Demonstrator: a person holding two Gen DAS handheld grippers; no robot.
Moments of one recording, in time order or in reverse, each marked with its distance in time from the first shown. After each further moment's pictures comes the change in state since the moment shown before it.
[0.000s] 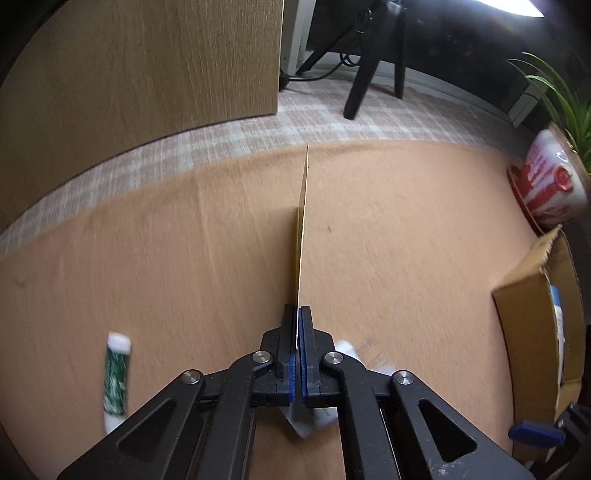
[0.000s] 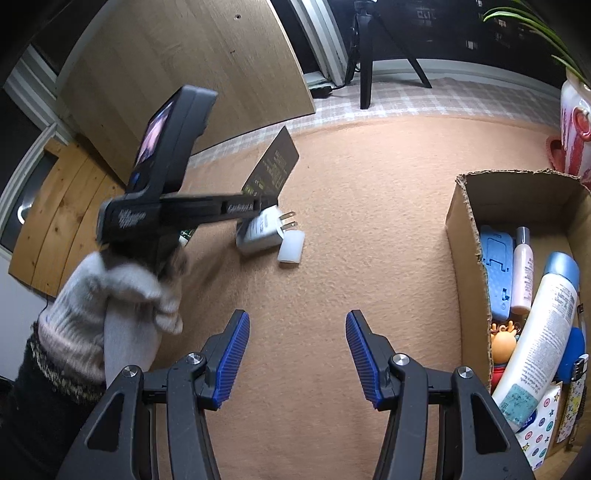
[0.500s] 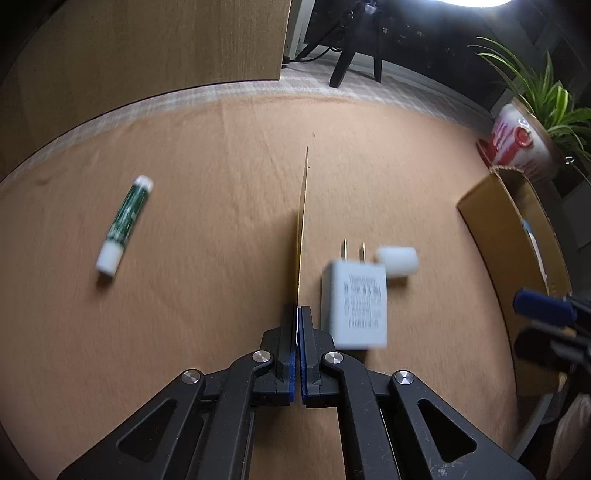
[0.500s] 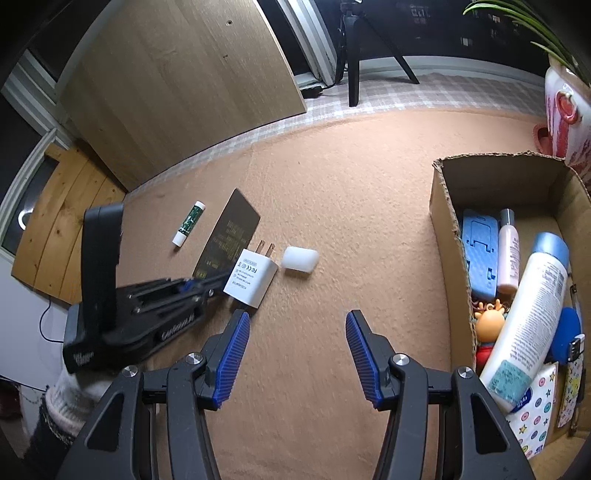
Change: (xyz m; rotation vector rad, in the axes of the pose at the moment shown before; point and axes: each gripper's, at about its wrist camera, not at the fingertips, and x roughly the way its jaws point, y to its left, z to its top) left arm -0.045 -0.002 -0.113 -0.029 -0.034 -0.030; right arm -0.014 -0.003 -0.014 0.022 -0.010 0.003
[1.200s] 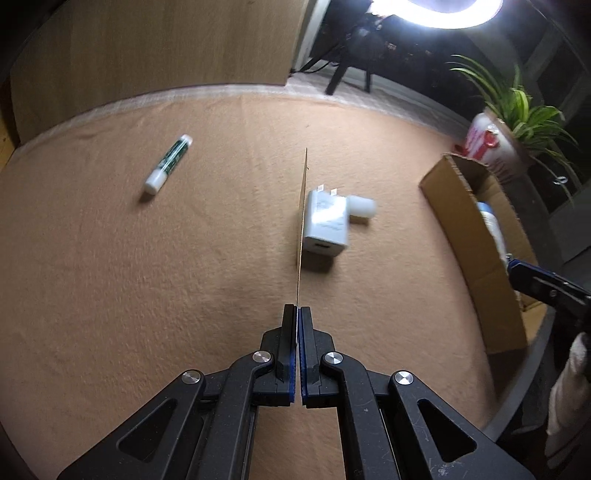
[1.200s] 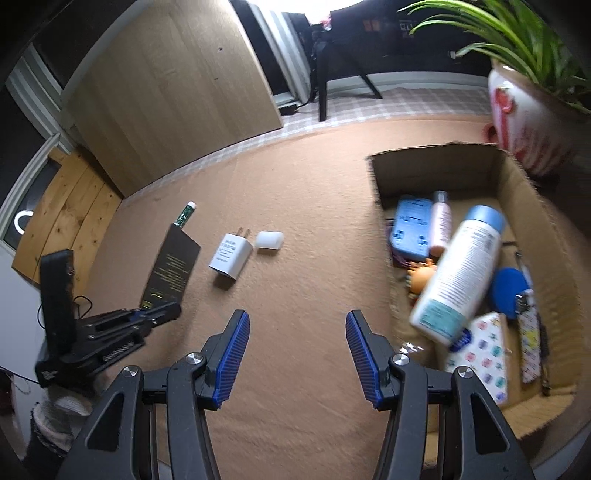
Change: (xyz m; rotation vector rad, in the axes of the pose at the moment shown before) left arm -0.065 -0.011 -0.066 -0.058 -0.052 -0.043; right arm -0.061 -0.027 -0.043 0.021 -0.081 -0.072
